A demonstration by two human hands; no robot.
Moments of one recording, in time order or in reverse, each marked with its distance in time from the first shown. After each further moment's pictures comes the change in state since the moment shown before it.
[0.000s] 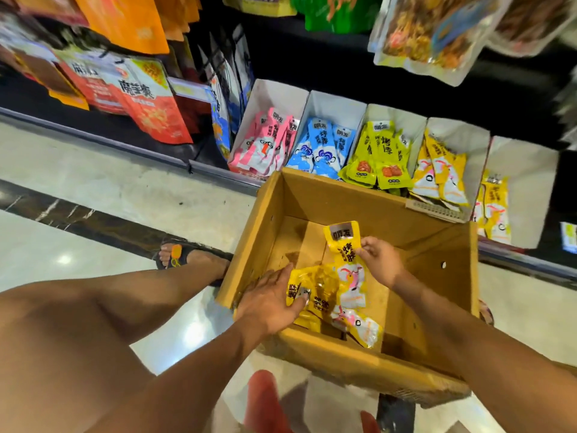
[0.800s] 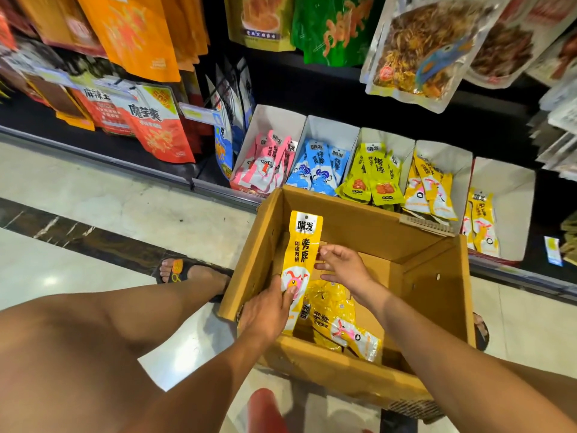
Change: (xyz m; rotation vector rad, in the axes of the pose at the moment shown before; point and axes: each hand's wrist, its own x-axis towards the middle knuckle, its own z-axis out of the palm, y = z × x) left_hand -0.011 0.006 -0.007 -0.127 0.309 -0.060; right_hand -0.024 -0.108 0.038 0.653 -0.095 0.248
